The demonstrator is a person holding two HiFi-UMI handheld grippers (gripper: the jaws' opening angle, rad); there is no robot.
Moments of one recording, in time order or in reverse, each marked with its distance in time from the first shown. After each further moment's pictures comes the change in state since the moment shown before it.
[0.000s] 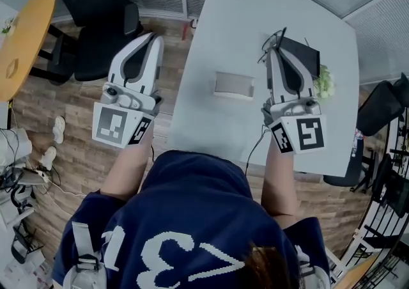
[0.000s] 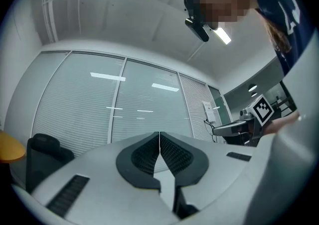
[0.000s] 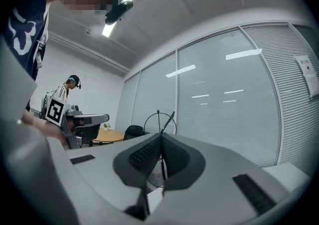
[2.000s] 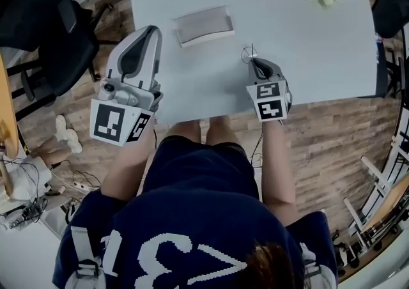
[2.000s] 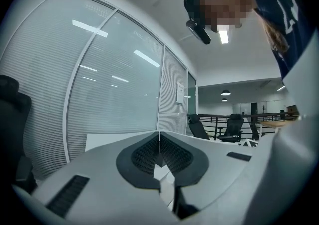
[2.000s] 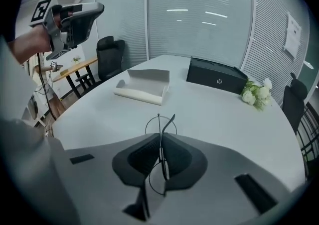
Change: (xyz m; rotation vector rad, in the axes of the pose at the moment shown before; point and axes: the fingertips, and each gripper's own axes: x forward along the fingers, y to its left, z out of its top) left arm 0.017 -0.123 -0.152 -0.199 0.298 -0.371; right arm -0.191 0.025 -0.363 0.206 1.001 -0.269
